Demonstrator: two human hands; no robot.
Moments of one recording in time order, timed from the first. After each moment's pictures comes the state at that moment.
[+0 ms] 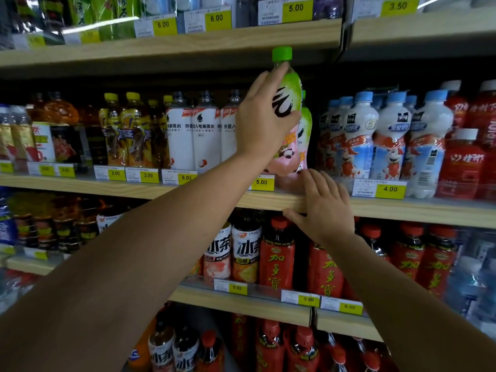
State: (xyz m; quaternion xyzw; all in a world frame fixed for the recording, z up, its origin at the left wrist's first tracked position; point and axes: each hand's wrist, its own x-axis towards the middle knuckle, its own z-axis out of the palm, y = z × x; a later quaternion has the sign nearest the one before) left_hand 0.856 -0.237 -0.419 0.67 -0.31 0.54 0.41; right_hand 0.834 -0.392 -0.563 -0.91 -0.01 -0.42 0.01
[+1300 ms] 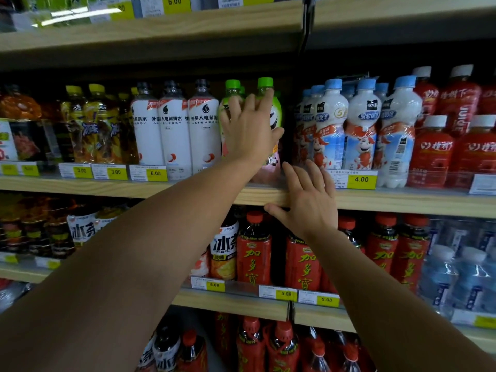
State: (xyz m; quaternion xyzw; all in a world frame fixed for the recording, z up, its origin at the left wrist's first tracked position) left_hand 0.895 -0.290 -0.445 0.83 -0.14 0.53 0.11; right_hand 0.831 -0.416 -0.569 -0.89 -0.02 -0.46 -0.01
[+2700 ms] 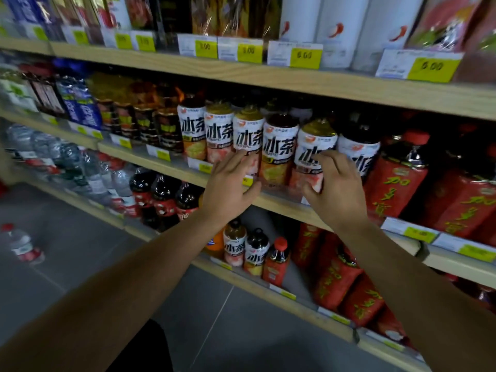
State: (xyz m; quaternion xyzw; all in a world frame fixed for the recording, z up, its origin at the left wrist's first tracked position) left_hand 0.880 0.035 -0.741 0.92 -0.16 0.30 0.19; right_hand 0.859 -0.207 -0.711 -0.90 -0.16 -0.37 0.15
